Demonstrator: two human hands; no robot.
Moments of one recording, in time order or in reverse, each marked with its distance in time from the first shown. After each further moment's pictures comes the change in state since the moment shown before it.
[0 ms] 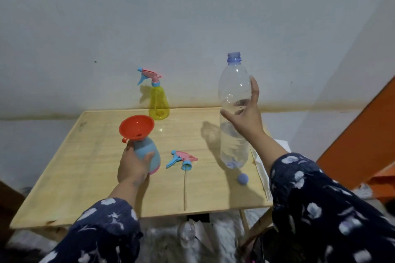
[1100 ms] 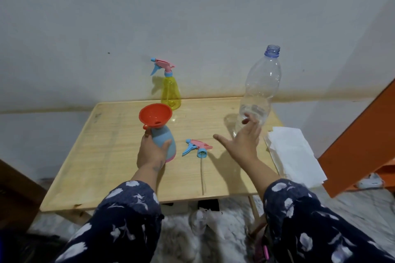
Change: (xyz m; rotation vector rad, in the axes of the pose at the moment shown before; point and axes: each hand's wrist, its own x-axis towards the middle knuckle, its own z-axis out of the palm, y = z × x) left_hand -0.001 -0.003 -0.005 -0.043 -0.065 0.048; right_hand -0.091 0.018 0.059 -0.235 0.013 0.131
